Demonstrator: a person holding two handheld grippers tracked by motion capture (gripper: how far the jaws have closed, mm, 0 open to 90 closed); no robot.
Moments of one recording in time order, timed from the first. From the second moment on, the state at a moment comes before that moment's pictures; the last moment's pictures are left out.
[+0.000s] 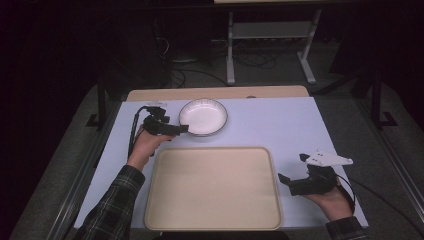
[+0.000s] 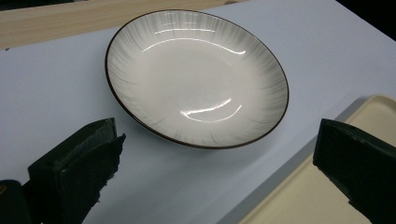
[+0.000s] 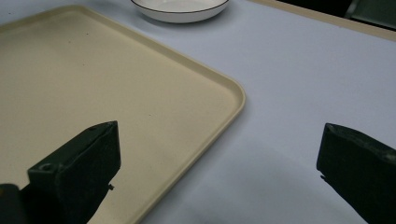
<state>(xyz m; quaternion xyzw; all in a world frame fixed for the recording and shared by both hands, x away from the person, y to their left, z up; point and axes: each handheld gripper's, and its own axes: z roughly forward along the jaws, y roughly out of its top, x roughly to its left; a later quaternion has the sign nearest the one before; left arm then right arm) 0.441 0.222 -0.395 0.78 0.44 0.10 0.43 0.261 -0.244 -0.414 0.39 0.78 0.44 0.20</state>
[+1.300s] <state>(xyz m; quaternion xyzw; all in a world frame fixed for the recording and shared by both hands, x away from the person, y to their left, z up) 0.497 0.221 -0.438 0.73 0.58 0.04 0.37 0.260 -0.244 -0.414 0.39 0.78 0.44 0.19</state>
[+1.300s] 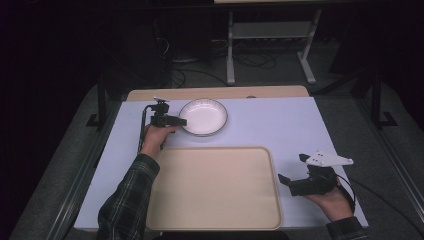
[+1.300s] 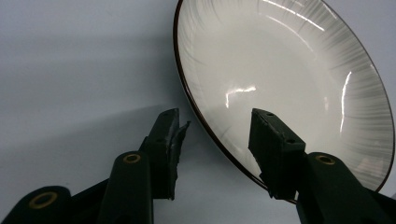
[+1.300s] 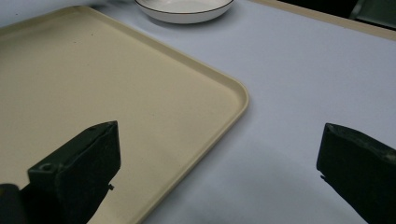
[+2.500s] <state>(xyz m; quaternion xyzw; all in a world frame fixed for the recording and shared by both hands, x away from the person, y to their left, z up) 0.502 0.222 -0.435 0.68 0.60 -0.02 0.42 0.260 -0.246 -0.413 0.38 0.78 0.45 0.20</state>
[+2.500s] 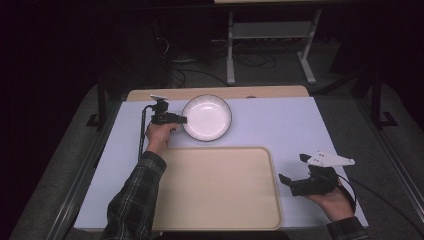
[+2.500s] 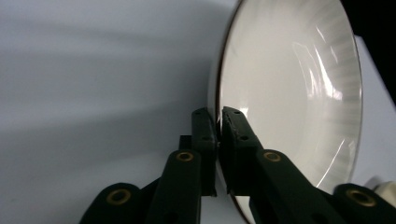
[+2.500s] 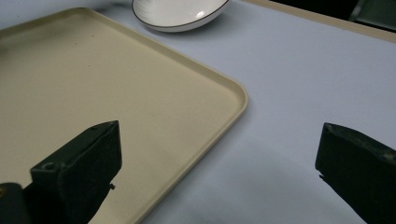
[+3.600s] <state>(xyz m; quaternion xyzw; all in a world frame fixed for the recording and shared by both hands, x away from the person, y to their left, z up) 0.475 0.234 -0.375 0.71 0.51 0.06 0.48 0.258 -0.247 -0.412 0.39 0.78 0.45 0.20</state>
